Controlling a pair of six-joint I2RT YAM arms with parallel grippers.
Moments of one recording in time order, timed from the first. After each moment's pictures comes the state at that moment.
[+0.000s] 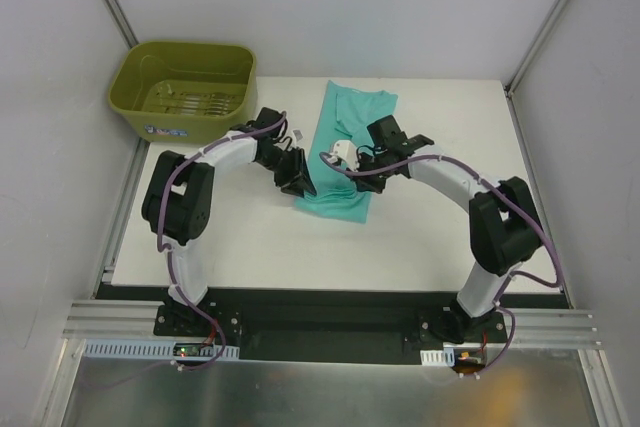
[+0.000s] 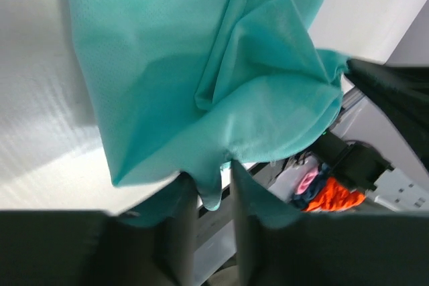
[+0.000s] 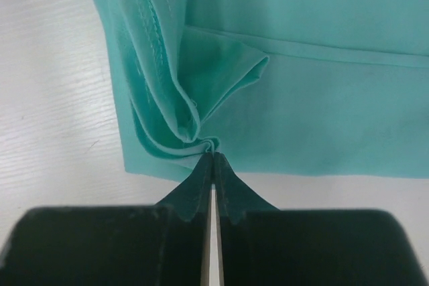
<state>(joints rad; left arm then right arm) -0.38 1.93 1.34 -0.63 0.69 -0.58 0.53 1.73 1.25 -0.62 -0.41 -0.80</state>
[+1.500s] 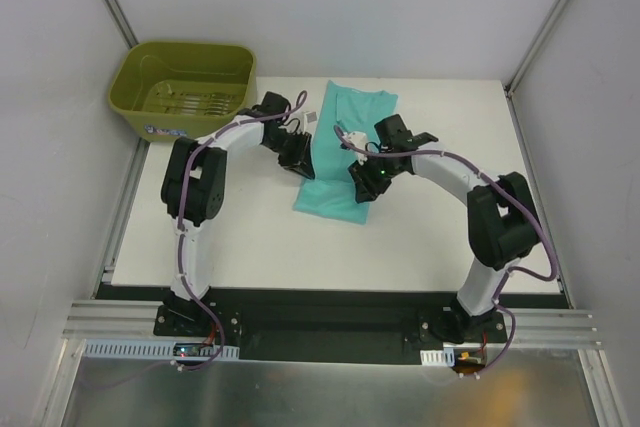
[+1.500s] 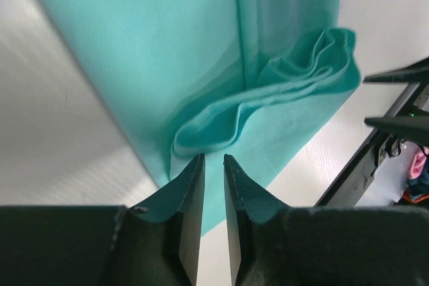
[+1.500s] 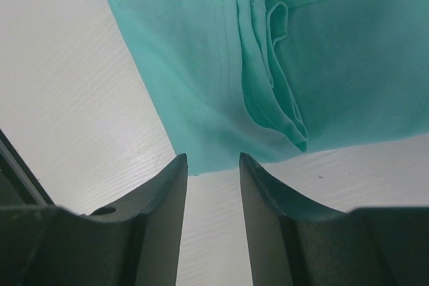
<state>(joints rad) -0.34 2.14 1.62 -0.66 0.73 -0.12 0.48 1.76 1.26 -0.64 -0.49 -0.38</state>
